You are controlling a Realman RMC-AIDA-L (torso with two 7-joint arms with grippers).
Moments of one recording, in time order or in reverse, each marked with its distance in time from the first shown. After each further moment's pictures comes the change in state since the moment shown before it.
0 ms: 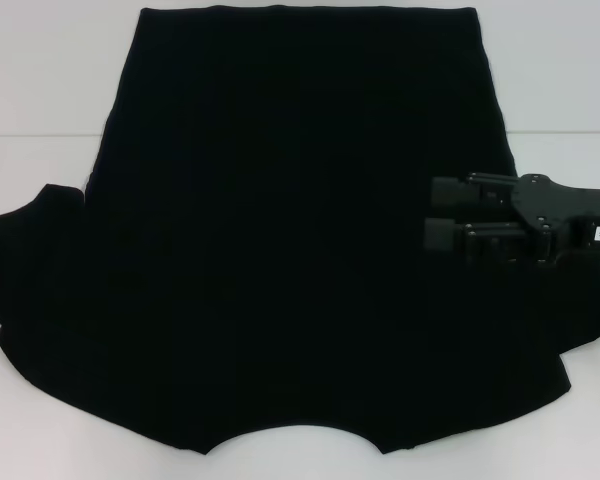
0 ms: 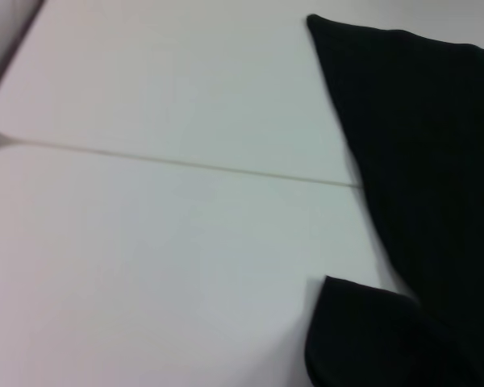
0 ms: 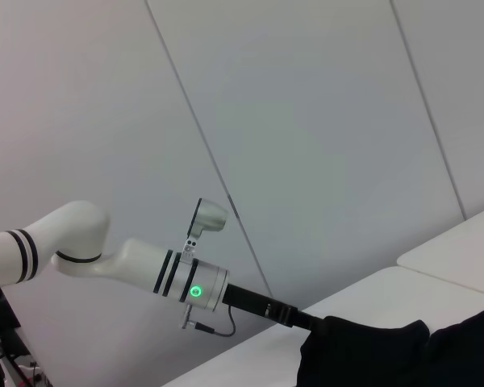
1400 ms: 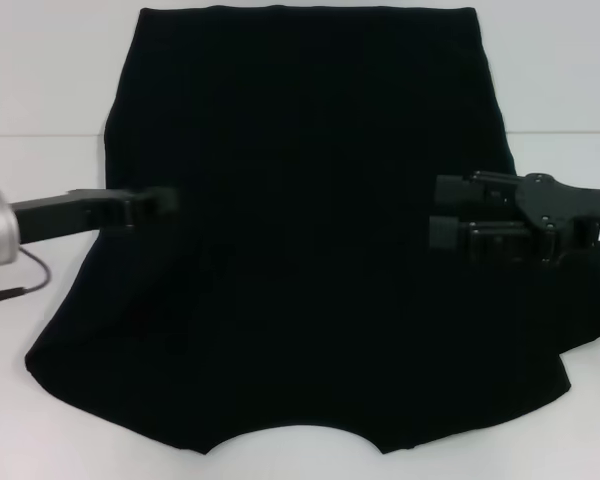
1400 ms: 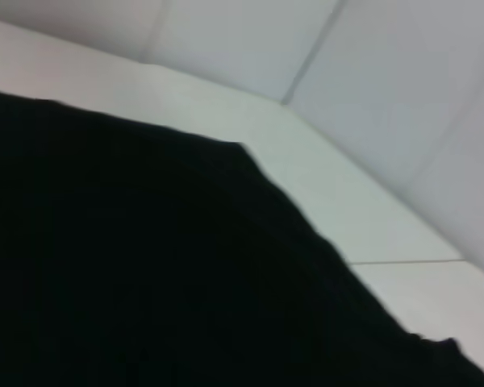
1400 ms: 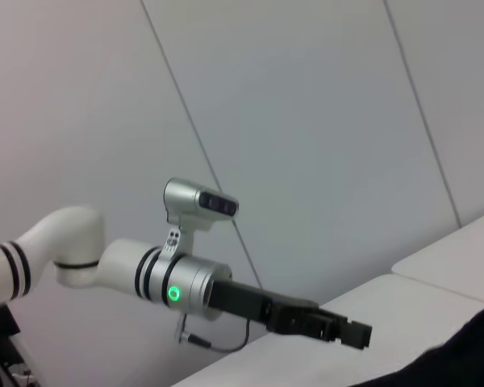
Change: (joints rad) left arm 0.003 -0.124 0.106 0.132 -0.359 0.432 0.168; right arm -0.008 0.003 0.013 -0.005 0.002 -0.004 -0.008
